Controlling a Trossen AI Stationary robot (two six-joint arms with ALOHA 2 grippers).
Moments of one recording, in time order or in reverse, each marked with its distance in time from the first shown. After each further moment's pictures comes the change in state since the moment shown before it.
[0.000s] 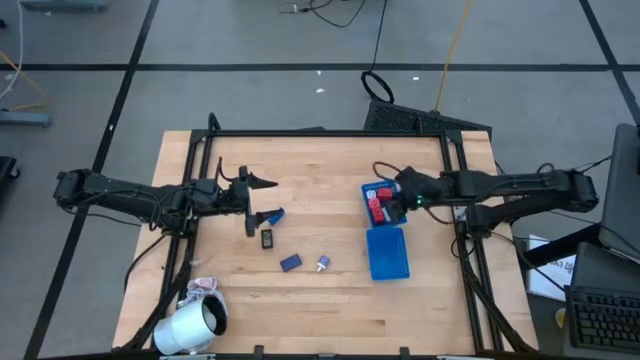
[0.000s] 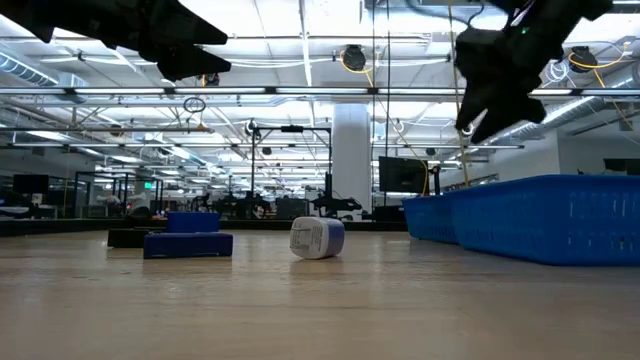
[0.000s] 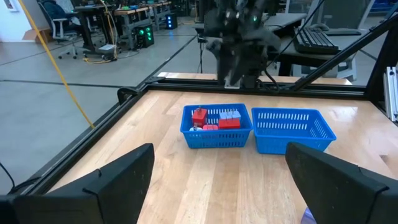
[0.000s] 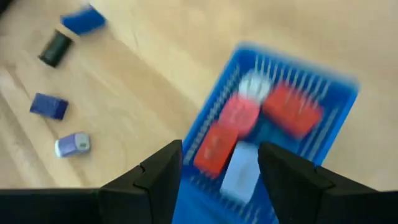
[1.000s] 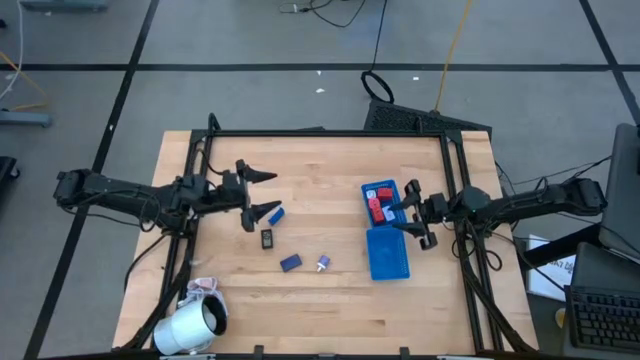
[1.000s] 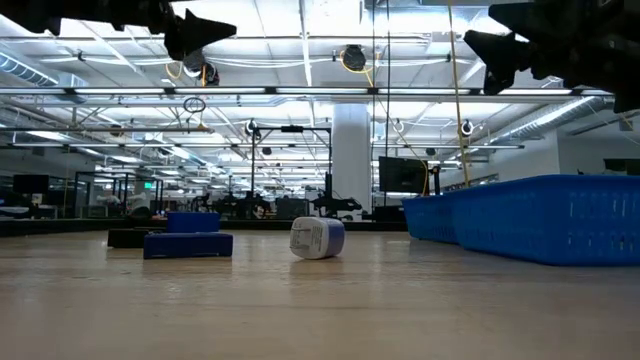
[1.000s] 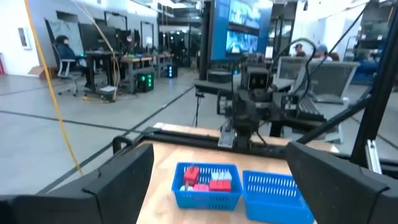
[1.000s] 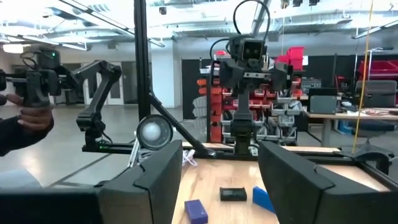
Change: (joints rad) left arm 0.000 0.000 0.000 0.242 0.000 -0.027; right arm 0.071 -0.281 -0.701 1.582 -0.359 -0.729
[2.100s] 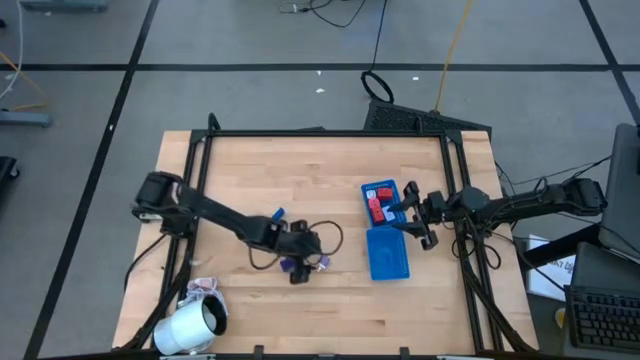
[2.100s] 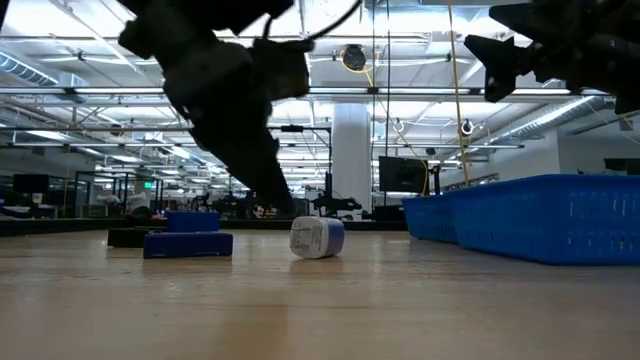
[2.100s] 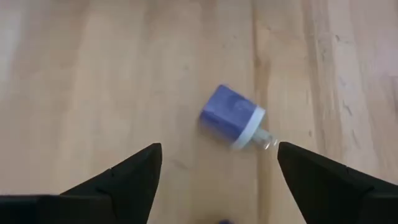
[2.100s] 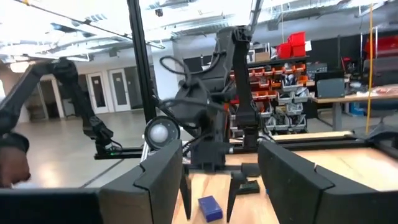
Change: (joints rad) left arm -0.180 0.951 0.549 -0.602 0.183 -0.238; right arm 0.000 0.001 -0.006 -0.010 0.001 0.111
